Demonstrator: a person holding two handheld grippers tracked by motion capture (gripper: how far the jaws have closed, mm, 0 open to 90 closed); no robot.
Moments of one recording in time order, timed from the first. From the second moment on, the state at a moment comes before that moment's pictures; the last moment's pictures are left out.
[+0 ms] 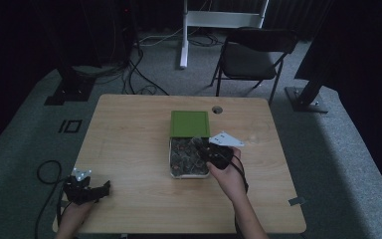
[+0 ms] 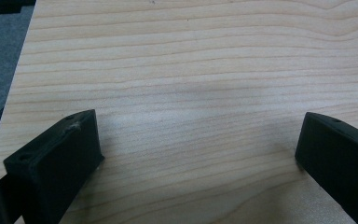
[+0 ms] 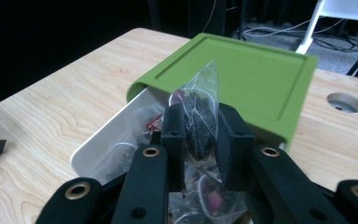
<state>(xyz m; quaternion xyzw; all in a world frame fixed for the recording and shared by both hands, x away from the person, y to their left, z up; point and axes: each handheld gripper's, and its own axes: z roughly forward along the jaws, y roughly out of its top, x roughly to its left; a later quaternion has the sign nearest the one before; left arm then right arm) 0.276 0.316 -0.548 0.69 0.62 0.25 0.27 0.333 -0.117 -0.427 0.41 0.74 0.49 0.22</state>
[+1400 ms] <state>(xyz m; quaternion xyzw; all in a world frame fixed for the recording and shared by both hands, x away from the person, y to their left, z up) 0.276 0.316 -0.548 0.69 0.62 0.25 0.27 0.353 -0.202 -0.408 0.47 0.68 0.49 0.28</state>
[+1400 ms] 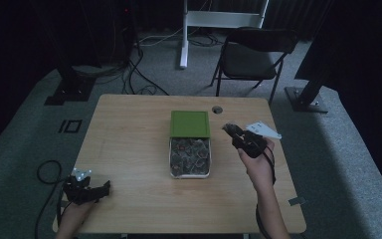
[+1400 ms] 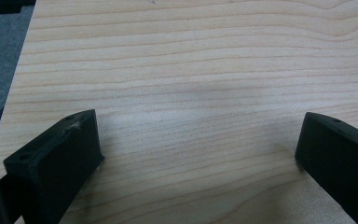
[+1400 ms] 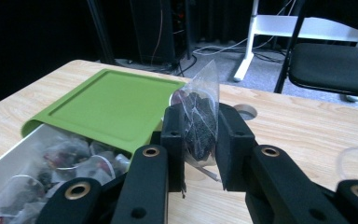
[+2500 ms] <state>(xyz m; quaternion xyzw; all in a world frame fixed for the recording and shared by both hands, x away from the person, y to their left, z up) 0.276 0.316 -0.548 0.69 0.62 0.25 0.27 0.398 -0.297 -0.421 0.55 0.63 0.45 0.33</state>
